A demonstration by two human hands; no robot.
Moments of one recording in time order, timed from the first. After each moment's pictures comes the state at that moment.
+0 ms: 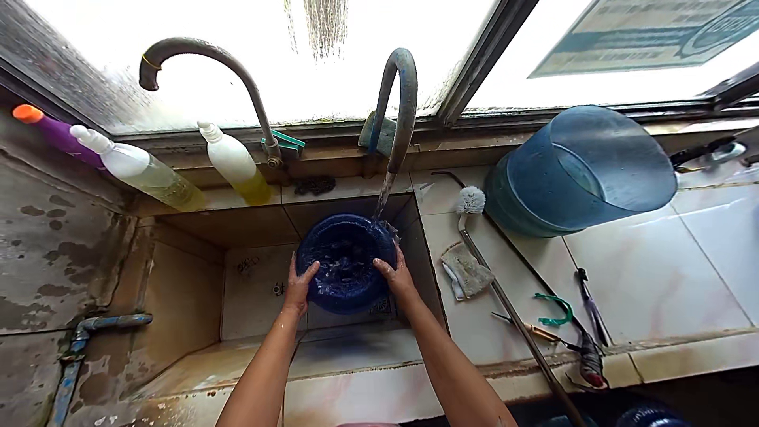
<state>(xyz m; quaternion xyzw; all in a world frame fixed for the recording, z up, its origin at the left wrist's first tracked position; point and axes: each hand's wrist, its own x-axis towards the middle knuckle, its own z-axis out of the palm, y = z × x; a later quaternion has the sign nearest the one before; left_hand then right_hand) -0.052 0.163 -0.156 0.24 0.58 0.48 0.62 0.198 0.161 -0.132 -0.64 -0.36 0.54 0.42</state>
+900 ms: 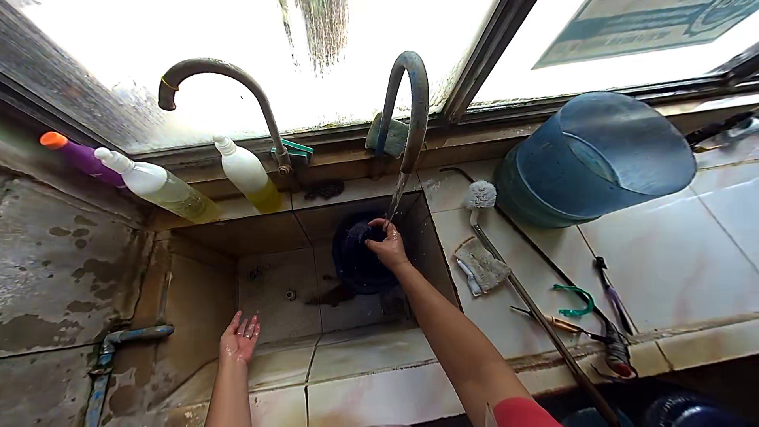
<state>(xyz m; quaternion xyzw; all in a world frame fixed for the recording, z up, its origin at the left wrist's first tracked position) -0.232 0.089 -0.182 -0.09 0.66 0.54 0.51 0.158 0.240 -0.123 -0.65 -0.51 0.41 0.38</state>
